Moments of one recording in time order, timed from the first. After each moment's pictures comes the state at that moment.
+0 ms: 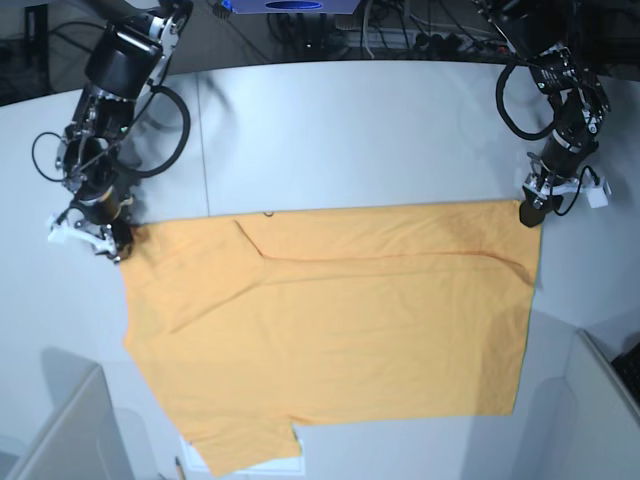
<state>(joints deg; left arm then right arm) 4.9 -9.9 -43.1 70.4 -51.5 -16.3 45.4 5.8 3.5 31.4 69.1 44.3 -7.7 -33.1</state>
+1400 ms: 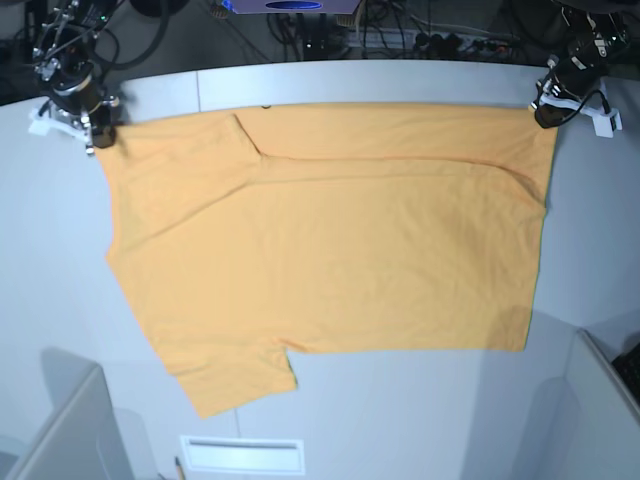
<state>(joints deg) 31.9 -11.5 -42.4 95.2 -48.9 -15.0 49.7 -22.6 4.1 37.4 89.4 61.2 -9.1 -42.0</state>
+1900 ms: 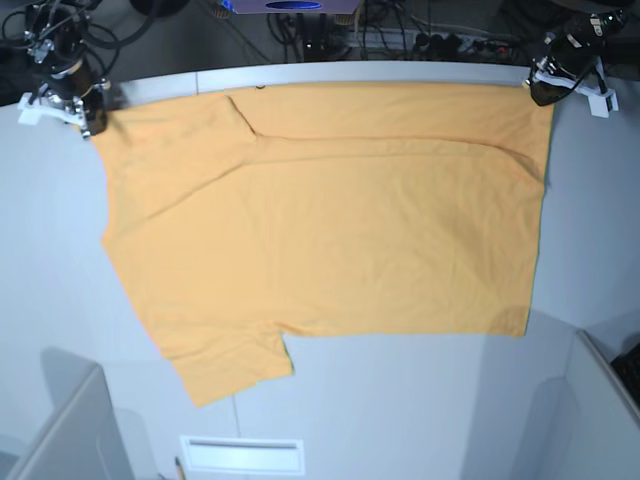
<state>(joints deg) 37.7 -10.8 -42.3 99.3 -49.0 -14.9 49.9 -28.4 4.9 37.4 96.6 61.0 -9.2 -42.2</state>
